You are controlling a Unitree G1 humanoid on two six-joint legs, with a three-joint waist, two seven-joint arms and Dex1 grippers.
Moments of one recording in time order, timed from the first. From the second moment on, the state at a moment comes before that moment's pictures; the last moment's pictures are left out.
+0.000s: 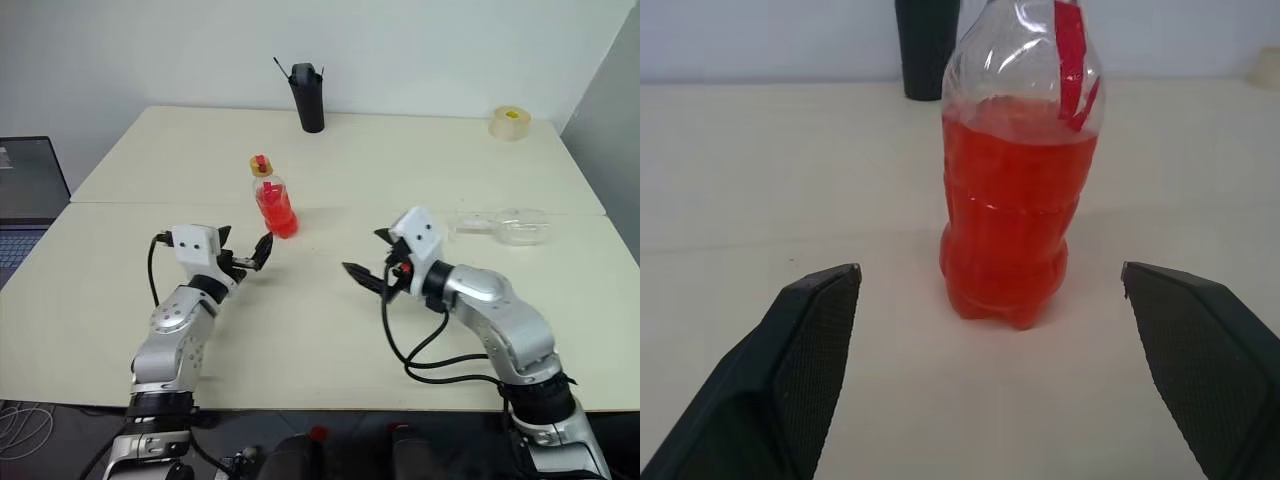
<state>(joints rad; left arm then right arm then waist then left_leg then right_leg) -0.34 0.26 0.14 0.12 -0.20 0.16 -0.28 -0.46 -0.41 0.19 -0.39 0.44 0.71 0.53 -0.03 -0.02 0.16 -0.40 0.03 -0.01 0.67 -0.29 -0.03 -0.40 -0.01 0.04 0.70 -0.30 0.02</state>
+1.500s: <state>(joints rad) -1.03 0.20 0.17 1.18 -0.11 -0.25 -0.21 -0.50 -0.29 0.26 -0.37 0.32 0.70 0.50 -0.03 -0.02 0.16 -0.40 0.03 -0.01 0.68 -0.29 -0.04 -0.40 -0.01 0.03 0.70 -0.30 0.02</state>
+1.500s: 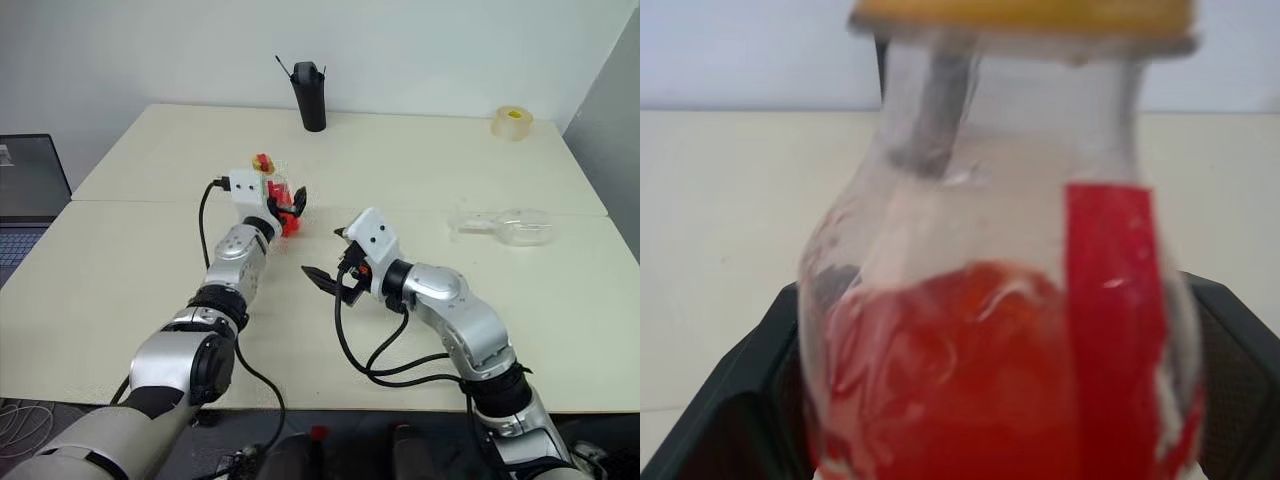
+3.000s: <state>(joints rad) -0.48 0.35 -0.18 0.02 -0.29 0.20 -1.02 -0.56 -0.38 -0.05 -0.70 0.87 1.14 0.38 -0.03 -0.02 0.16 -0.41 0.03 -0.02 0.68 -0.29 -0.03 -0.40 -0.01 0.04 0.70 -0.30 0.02</state>
